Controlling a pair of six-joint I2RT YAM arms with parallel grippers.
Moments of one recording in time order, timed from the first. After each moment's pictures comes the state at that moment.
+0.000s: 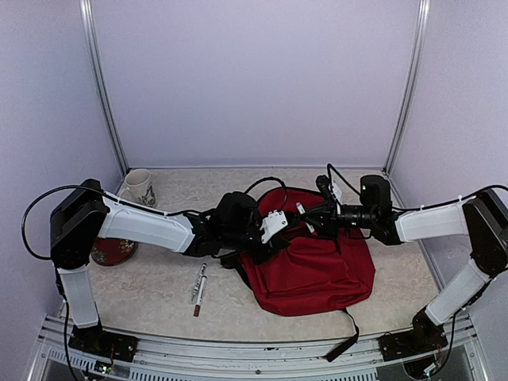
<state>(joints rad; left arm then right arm) -0.99 1.92 1.18 0.22 0.20 0.33 0.46 1.54 0.71 0.52 -0.74 -0.16</state>
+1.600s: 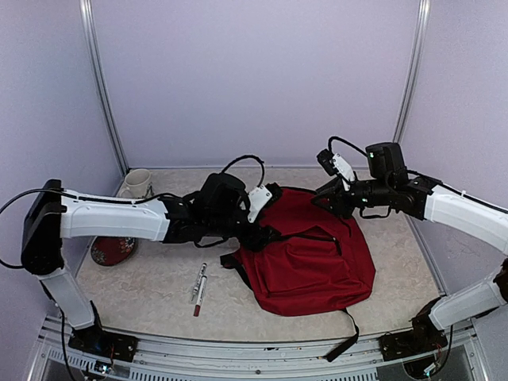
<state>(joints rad) -0.99 1.75 1.19 0.01 0.01 0.09 0.55 1.28 1.00 -0.24 -0.40 -0.25</state>
